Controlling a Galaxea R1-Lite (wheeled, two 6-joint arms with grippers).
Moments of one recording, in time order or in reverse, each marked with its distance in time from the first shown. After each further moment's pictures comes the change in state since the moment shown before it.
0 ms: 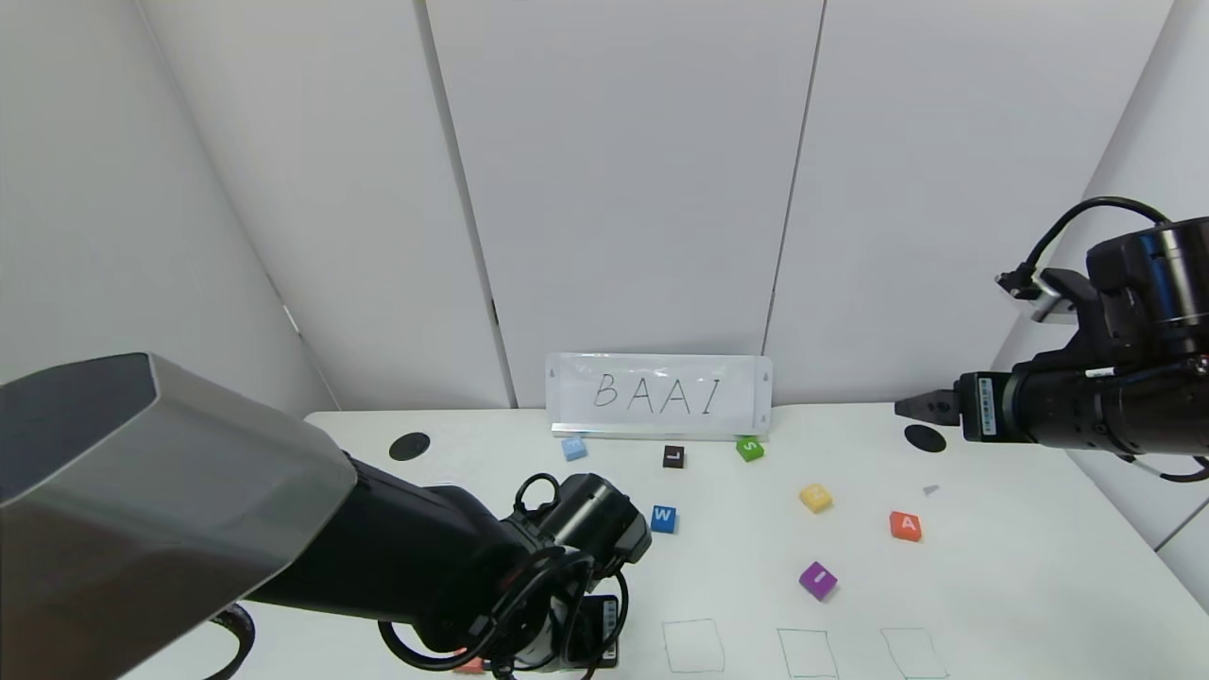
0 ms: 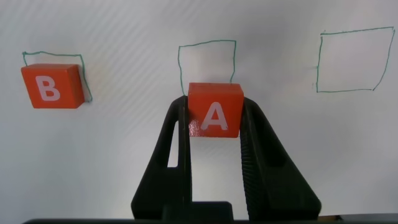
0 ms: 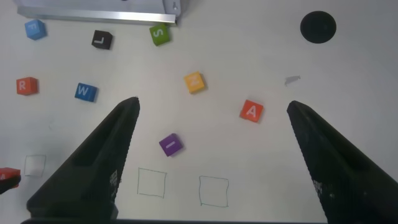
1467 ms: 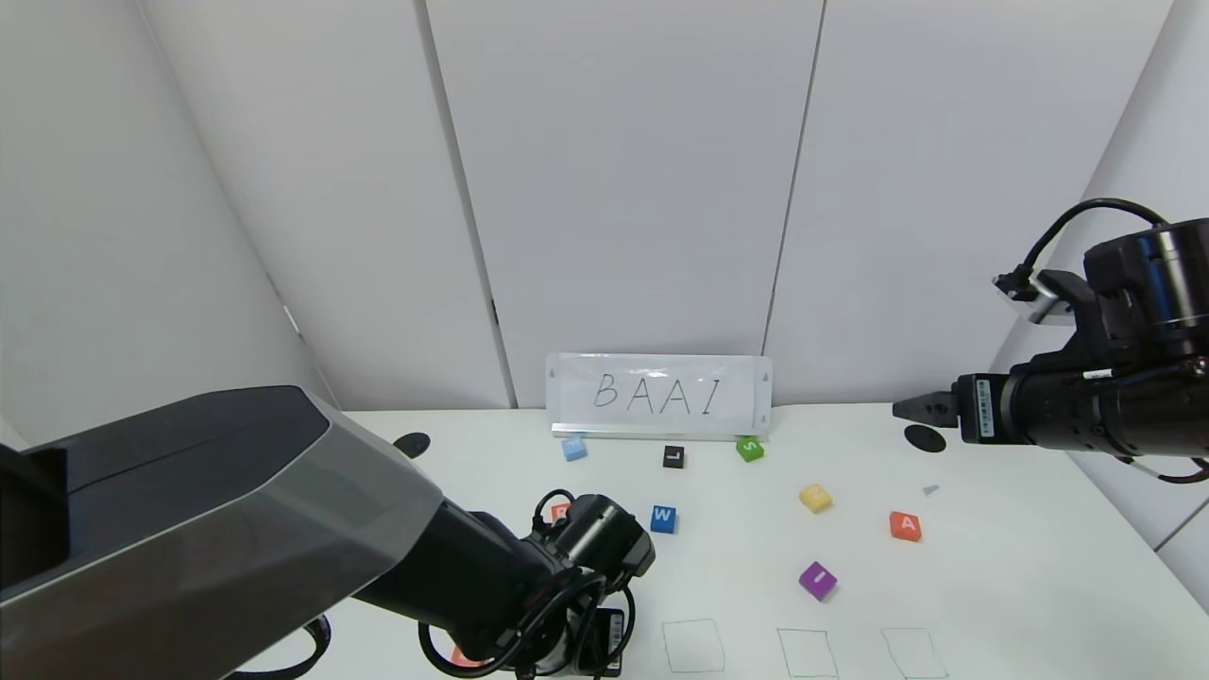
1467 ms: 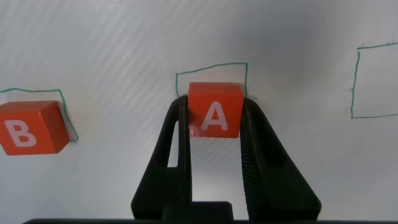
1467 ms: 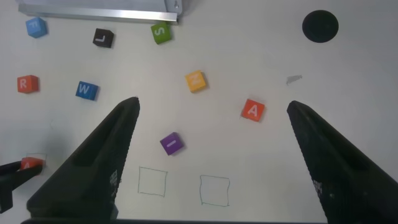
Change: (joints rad) left arm 0.018 0.111 0.013 -0.111 0.010 0.075; right arm 0.005 0.000 0.003 0.000 0.000 -0.001
